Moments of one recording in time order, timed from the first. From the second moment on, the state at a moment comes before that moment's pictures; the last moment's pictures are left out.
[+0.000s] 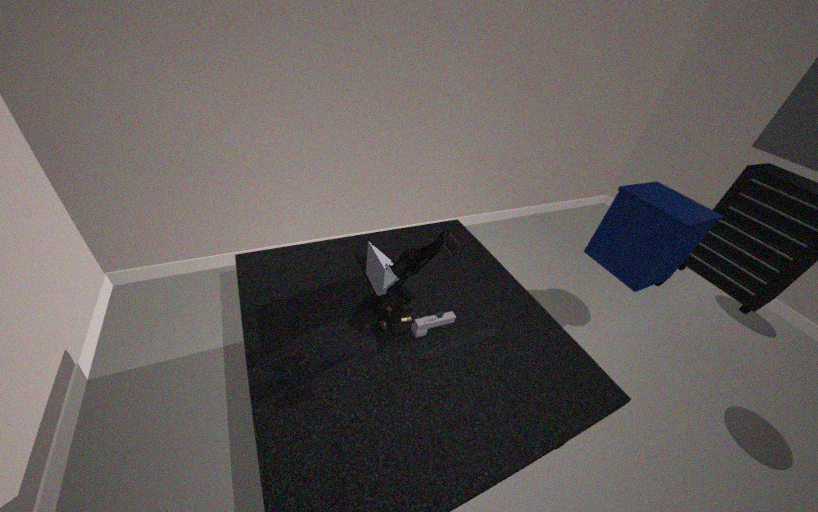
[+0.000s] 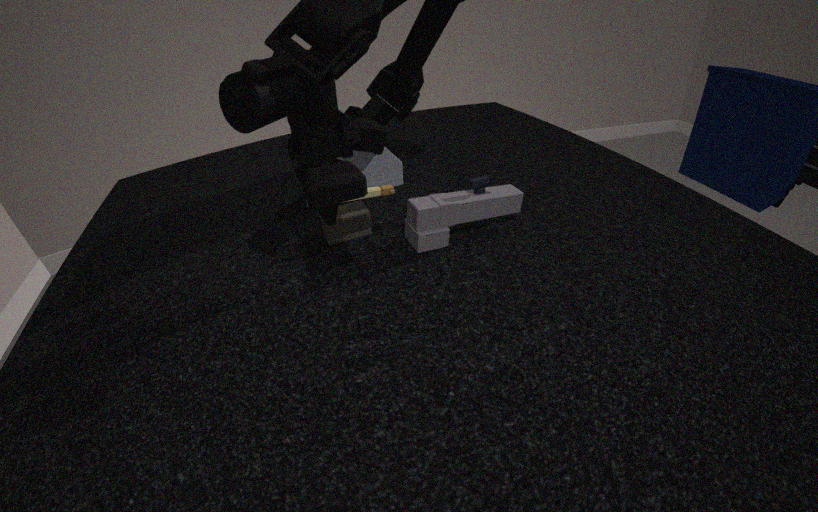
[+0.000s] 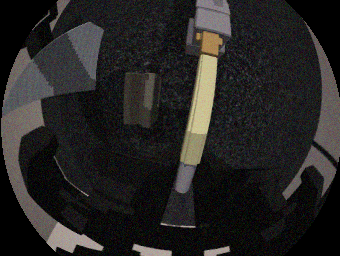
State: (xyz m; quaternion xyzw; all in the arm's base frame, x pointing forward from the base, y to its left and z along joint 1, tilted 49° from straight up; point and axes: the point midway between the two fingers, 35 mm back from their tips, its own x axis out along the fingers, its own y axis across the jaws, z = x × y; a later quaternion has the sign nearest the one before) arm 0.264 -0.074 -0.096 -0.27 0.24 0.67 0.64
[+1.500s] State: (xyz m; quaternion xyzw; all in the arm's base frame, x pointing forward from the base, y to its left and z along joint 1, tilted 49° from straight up) arm 0.198 -0.077 -0.123 -0.27 0.25 0.67 0.64
